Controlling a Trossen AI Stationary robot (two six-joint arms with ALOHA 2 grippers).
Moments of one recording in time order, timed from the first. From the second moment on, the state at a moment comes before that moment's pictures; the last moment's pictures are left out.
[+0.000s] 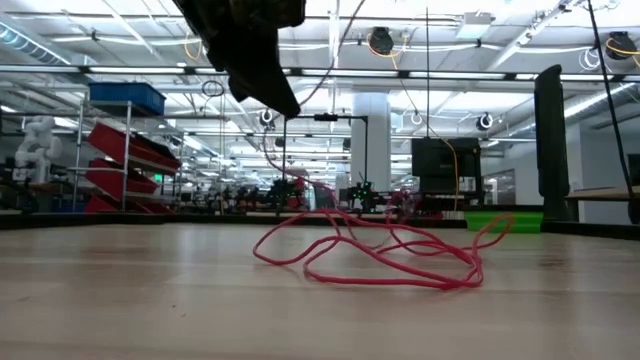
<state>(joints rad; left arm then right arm) -0.18 1.56 1.10 -0.39 -0.10 -0.26 0.62 0.94 0.83 -0.01 0.60 0.08</state>
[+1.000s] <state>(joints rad) -0.29 1.46 1.10 -0.08 -0.14 -0.29 0.62 0.94 0.83 -0.03 0.60 0.08</state>
